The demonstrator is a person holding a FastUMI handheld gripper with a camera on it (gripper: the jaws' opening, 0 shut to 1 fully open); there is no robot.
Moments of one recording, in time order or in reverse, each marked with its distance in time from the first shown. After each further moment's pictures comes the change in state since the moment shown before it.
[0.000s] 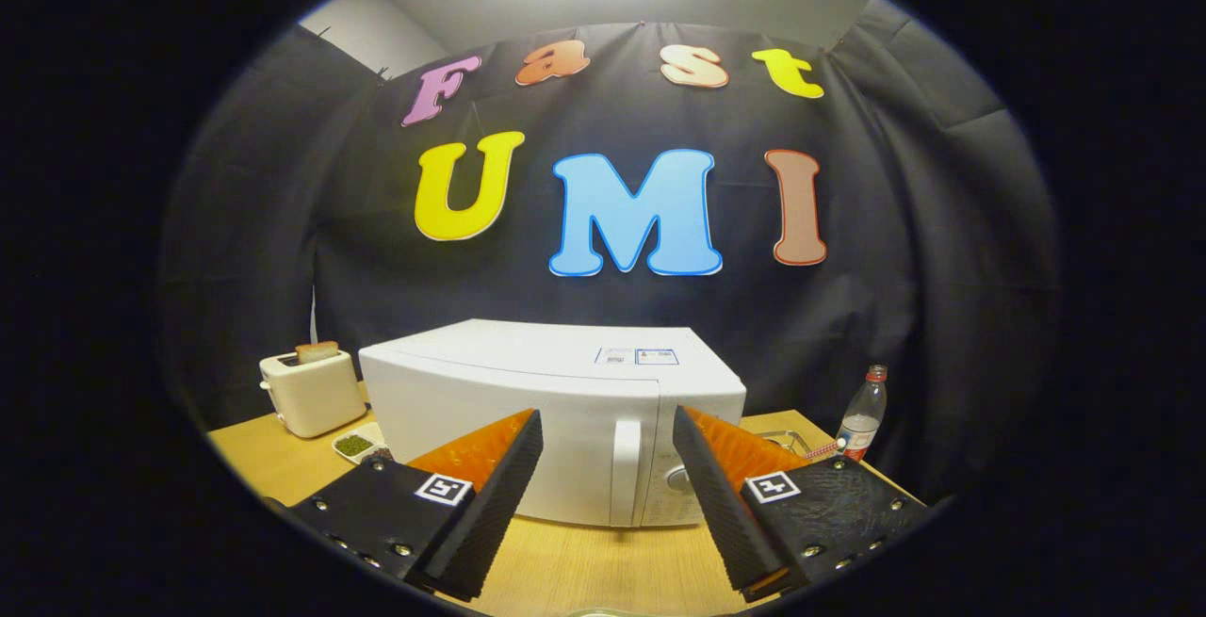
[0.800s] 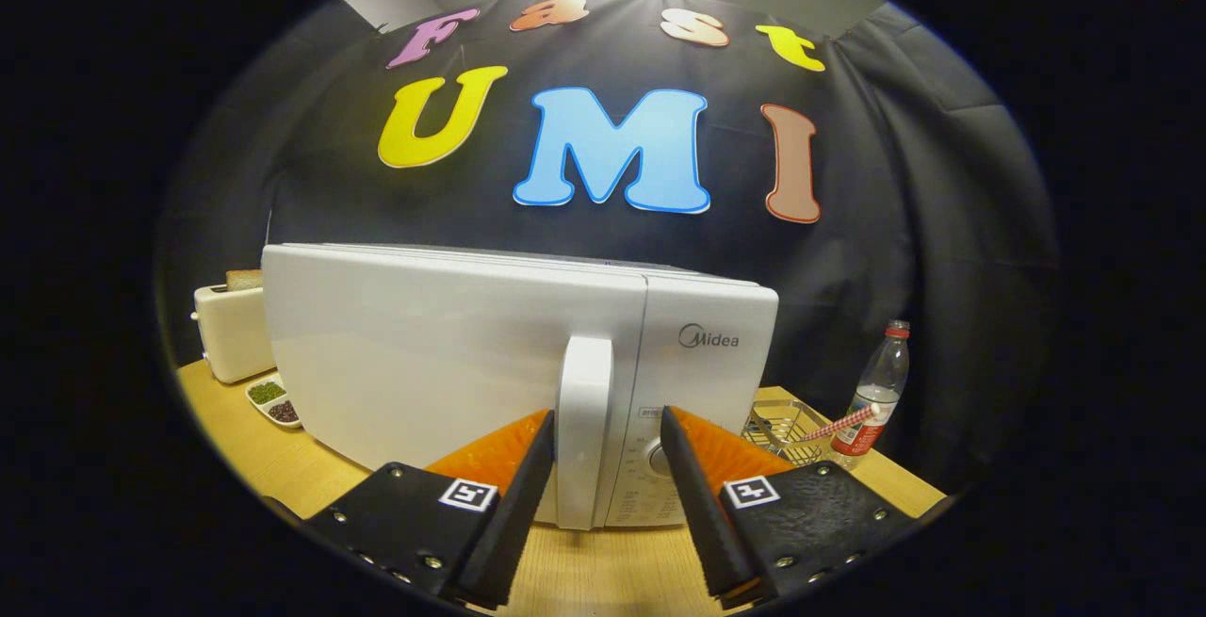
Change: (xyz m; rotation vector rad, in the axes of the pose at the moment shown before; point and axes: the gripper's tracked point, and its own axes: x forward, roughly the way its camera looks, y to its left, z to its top) arm 0.076 -0.018 -0.083 -0.060 0.044 -0.066
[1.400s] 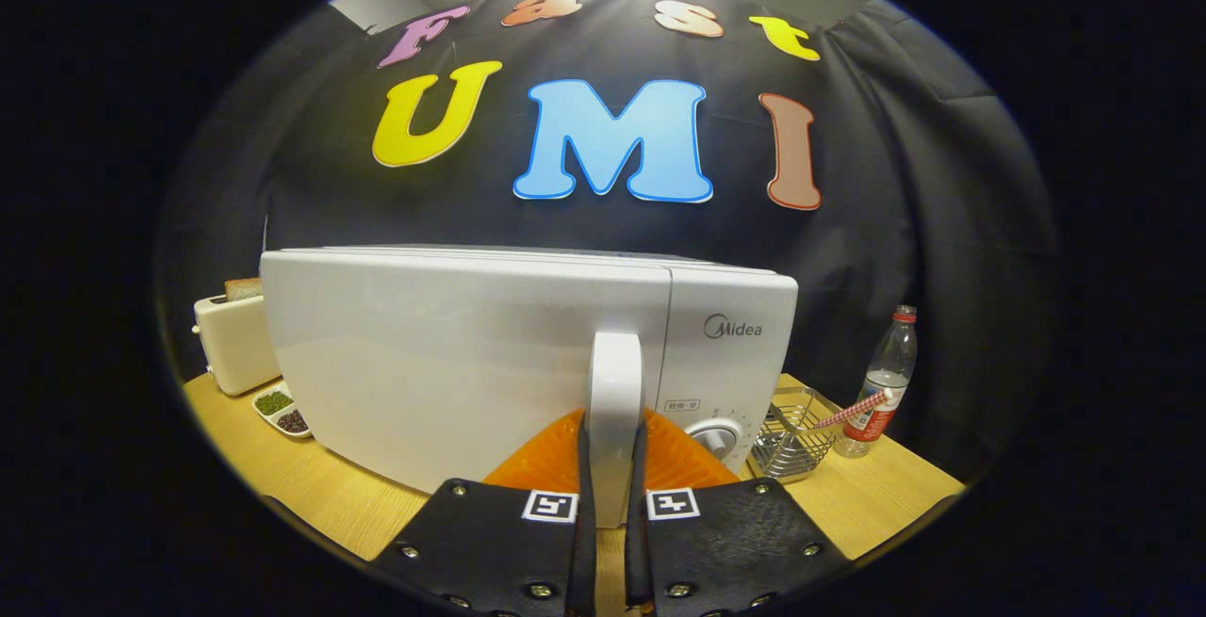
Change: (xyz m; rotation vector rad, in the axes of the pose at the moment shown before) arm -0.001 0.008 -0.002 0.029 0.050 -0.036
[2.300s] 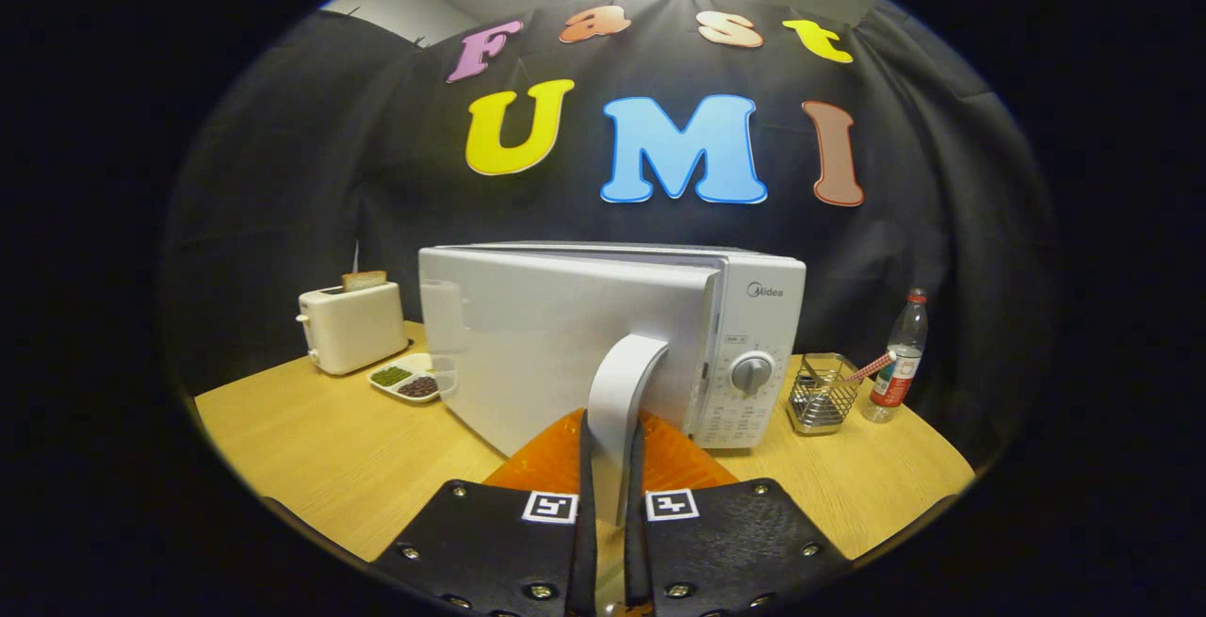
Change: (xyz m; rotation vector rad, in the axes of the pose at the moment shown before) arm -0.143 0.059 -0.016 -0.011 0.015 0.258
